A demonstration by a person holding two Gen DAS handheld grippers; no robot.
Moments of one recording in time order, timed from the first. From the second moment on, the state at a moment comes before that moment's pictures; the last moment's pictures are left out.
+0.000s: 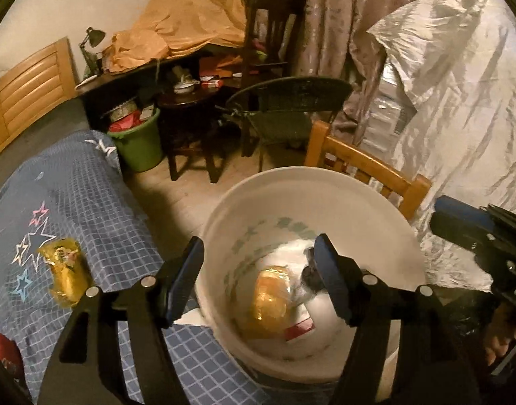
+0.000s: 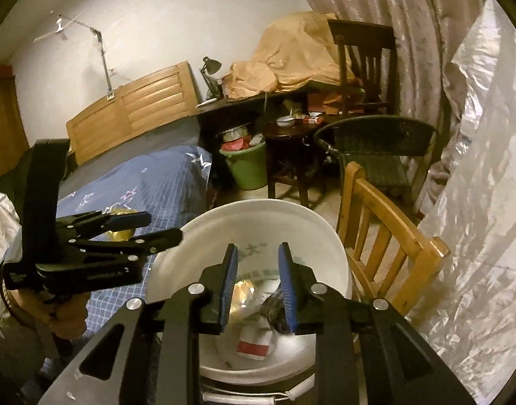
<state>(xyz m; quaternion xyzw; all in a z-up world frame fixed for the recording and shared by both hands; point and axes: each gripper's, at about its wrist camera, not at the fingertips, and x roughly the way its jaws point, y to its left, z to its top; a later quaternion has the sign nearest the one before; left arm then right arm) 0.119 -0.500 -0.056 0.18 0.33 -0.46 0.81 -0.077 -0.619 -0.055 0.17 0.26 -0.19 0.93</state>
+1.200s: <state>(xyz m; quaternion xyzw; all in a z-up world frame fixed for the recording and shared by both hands) 0.153 -0.204 -0.028 0.02 0.31 -0.21 0.93 -0.006 -0.397 -0.045 0.06 0.17 -0.10 0.98</state>
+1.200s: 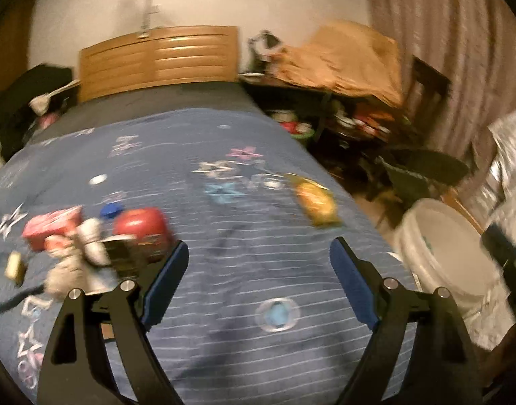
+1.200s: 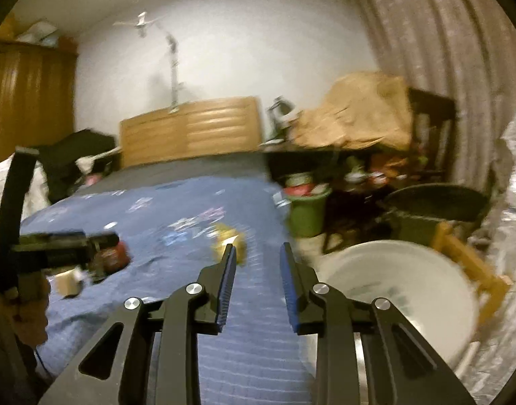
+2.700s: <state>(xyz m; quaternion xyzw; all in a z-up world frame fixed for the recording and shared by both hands) 0.271 0.058 -0.079 -0.30 0.43 -0.11 0.85 0.249 -0.190 -0.137 0.21 0.39 0.24 0.86</state>
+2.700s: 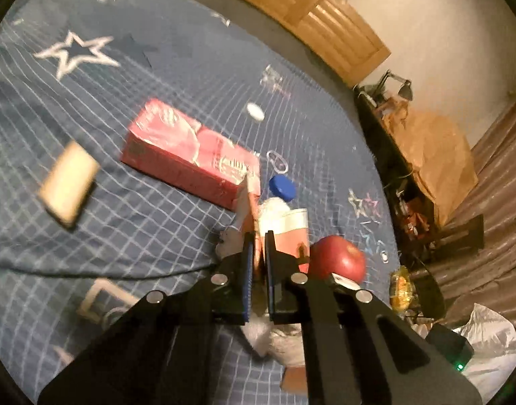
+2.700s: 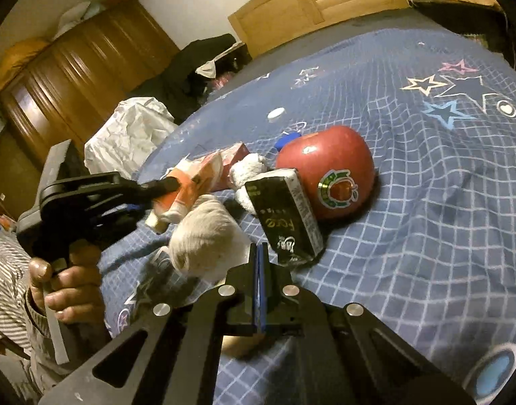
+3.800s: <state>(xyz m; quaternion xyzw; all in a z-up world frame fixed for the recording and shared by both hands) 0.233 0.051 -0.091 -0.21 0.43 -0.10 0.87 0.202 -0.217 -0.067 0.18 0.32 0.22 0.90</state>
